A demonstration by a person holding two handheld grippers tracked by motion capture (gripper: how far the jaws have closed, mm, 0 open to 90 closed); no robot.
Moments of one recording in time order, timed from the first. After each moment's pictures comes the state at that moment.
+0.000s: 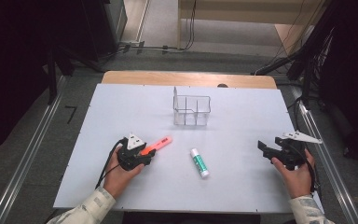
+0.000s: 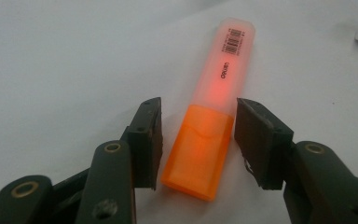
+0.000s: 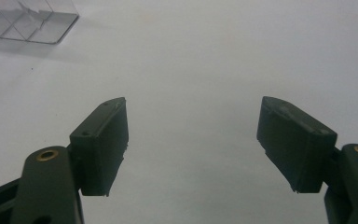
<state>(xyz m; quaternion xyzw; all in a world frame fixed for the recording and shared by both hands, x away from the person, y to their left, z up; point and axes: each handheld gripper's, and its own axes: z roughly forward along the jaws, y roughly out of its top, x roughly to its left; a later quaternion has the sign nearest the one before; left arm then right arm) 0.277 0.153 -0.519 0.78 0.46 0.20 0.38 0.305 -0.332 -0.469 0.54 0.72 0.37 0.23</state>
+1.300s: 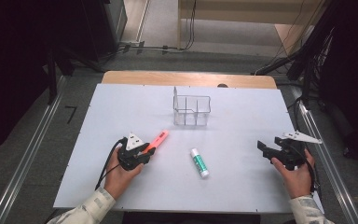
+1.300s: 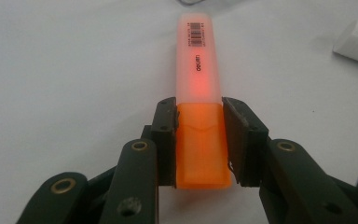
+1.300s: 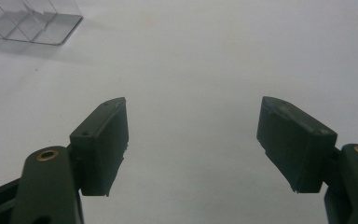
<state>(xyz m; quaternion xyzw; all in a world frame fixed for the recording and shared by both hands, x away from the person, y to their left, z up) 0.274 0.153 -0.512 0.77 0.45 0.21 0.40 0.304 -0.331 -0.469 0.54 0.72 0.37 0.22</state>
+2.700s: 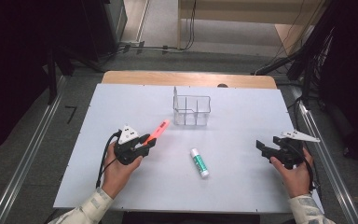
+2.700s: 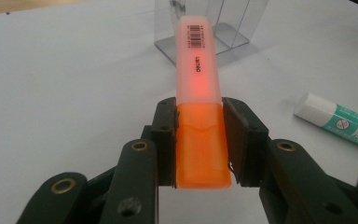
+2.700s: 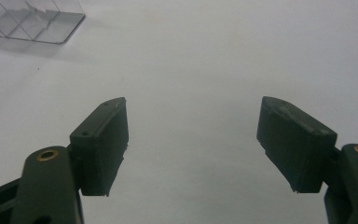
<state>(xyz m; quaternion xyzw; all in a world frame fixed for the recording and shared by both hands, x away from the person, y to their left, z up) 0.276 0.155 -0.477 0.74 0.45 0.20 0.46 0.308 -0.328 -0.470 0.54 0.72 0.37 0.22</state>
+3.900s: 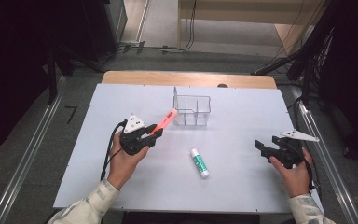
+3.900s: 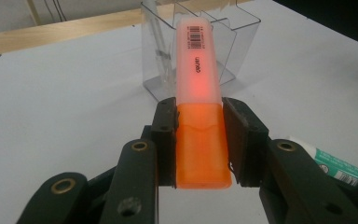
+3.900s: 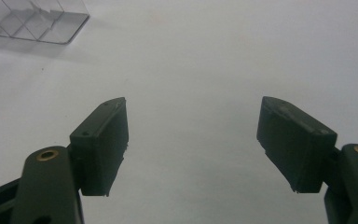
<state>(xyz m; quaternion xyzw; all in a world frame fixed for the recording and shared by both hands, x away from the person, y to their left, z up) 0.293 0.139 -0.450 0.74 0.43 0.21 0.48 0.309 -0.327 -0.470 0.54 0.73 0.37 0.21</state>
